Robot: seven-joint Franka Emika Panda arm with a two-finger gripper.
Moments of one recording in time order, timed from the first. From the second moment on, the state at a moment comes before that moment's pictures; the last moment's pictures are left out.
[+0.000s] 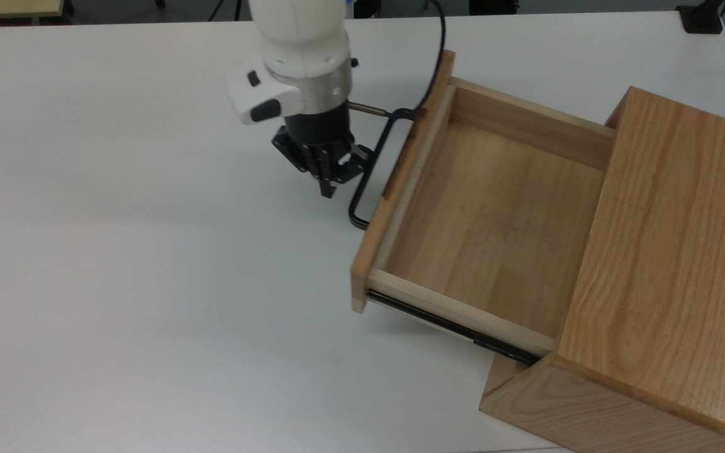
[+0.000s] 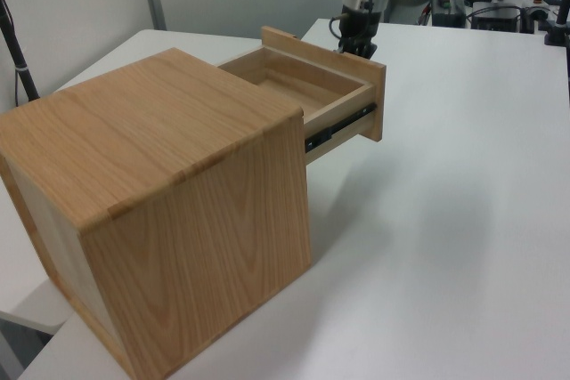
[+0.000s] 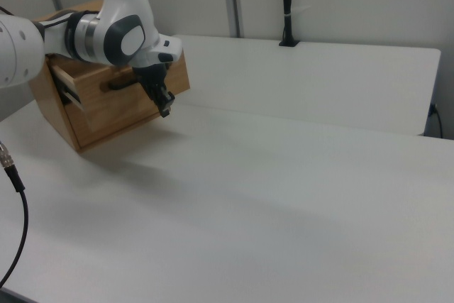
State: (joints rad) arm 0.05 0.31 0.06 -1.58 0.03 2.09 0.47
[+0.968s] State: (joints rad) arm 0.15 0.46 0.10 -1.36 0.03 2.15 0.64
